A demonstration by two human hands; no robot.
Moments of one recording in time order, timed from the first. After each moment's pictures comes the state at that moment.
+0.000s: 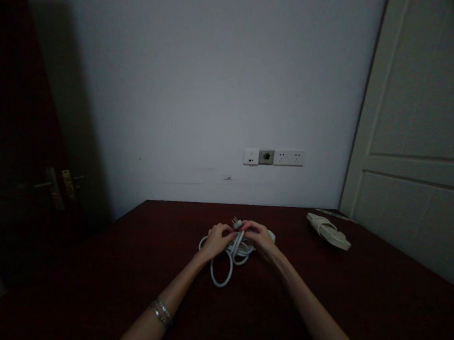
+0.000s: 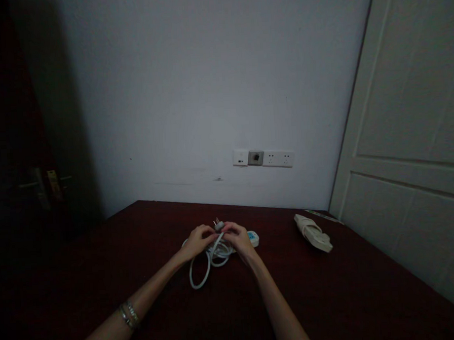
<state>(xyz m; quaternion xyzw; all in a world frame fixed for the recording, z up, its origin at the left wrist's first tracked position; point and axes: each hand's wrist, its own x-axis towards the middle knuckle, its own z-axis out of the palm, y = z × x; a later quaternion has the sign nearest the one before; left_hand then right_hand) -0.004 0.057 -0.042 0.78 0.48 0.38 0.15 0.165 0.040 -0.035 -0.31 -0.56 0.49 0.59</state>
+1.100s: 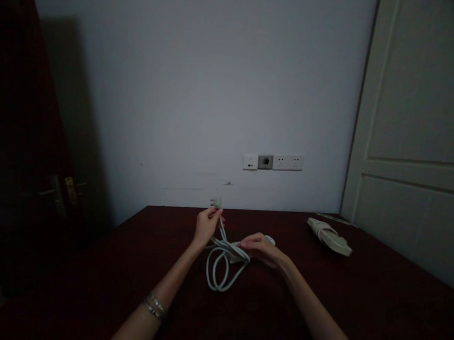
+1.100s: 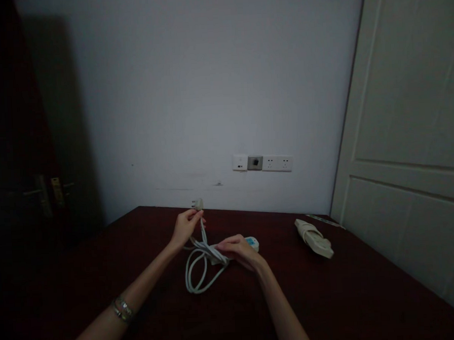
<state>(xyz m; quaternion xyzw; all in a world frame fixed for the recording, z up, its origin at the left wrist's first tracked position) -0.013 0.056 0.023 0.63 0.40 0.60 0.30 0.178 0.034 -0.031 -0.32 -0.61 0.59 0.42</state>
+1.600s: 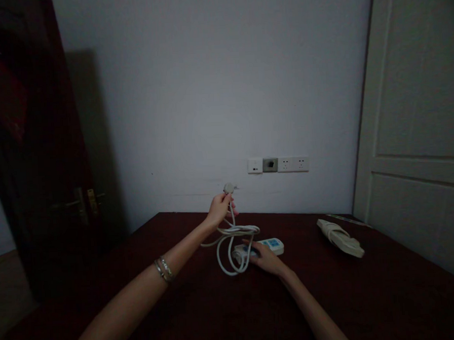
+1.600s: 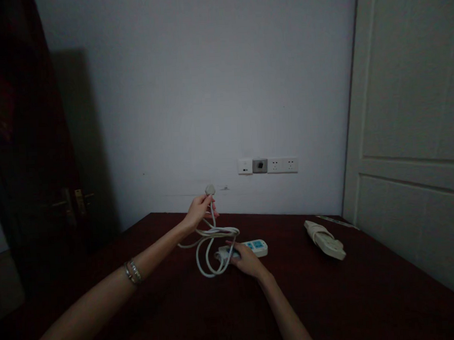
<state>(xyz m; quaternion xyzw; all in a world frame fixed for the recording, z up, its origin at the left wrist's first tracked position) 0.004 0.053 0.094 0.62 0.39 0.55 0.40 0.177 0.063 -0.083 -0.39 -0.79 0.24 0.40</state>
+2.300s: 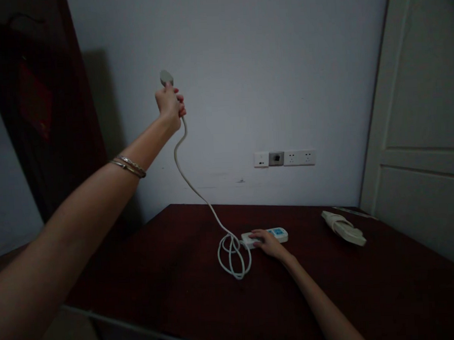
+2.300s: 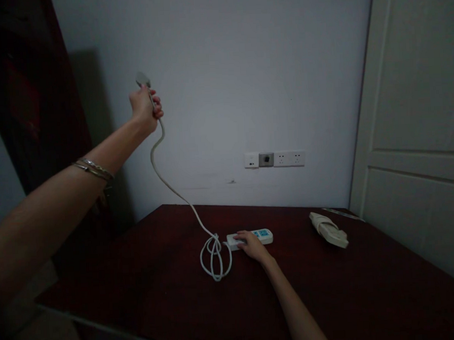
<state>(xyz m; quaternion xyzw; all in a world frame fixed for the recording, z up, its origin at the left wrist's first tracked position) -0.080 0.016 0.376 0.48 0.28 0.81 0.20 0.177 0.076 -0.097 -0.43 -0.81 0.18 0.35</state>
